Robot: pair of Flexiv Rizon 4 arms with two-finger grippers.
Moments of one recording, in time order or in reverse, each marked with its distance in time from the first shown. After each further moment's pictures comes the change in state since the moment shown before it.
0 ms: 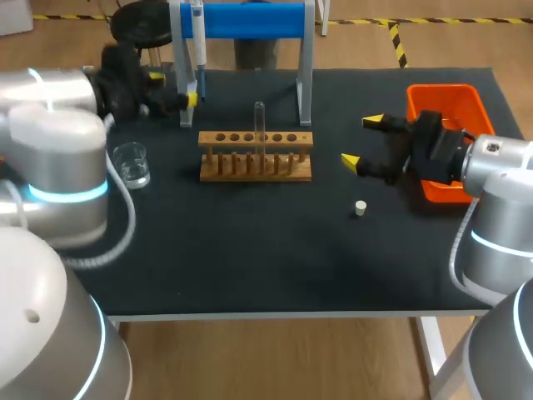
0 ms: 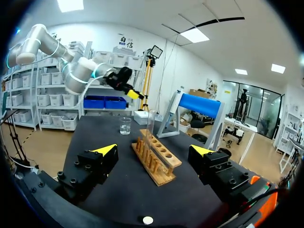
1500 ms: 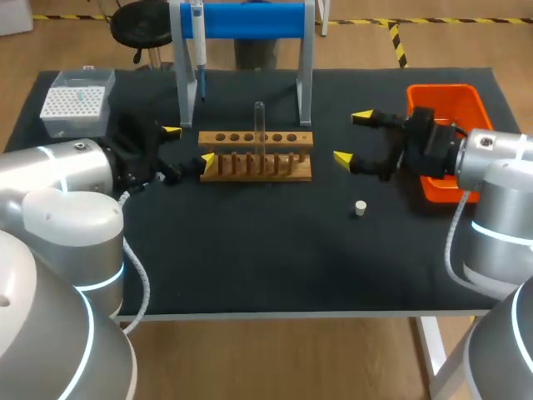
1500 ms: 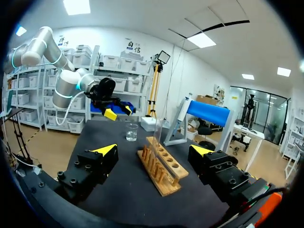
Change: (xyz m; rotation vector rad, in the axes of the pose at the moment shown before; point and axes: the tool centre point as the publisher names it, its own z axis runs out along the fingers) left arm 0.074 0.058 -0.024 0.025 0.001 0.119; right arm 0.007 0.016 0.019 -0.071 0.096 -0.023
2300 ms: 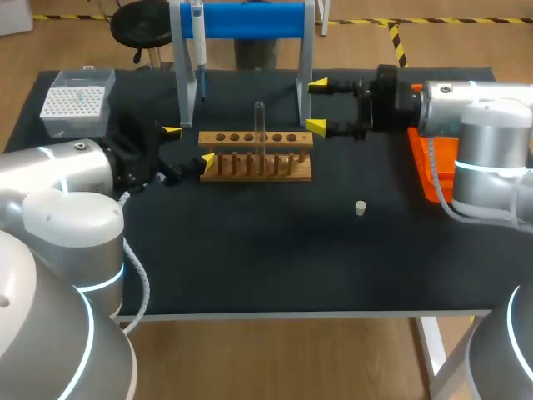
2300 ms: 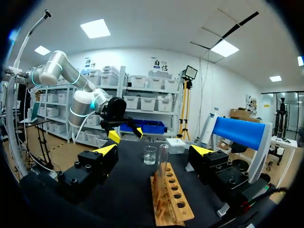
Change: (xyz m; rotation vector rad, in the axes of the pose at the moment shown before) left arm 0.000 0.000 0.000 0.000 0.000 0.000; right arm -0.027 0.027 0.076 -0.176 0.343 0.041
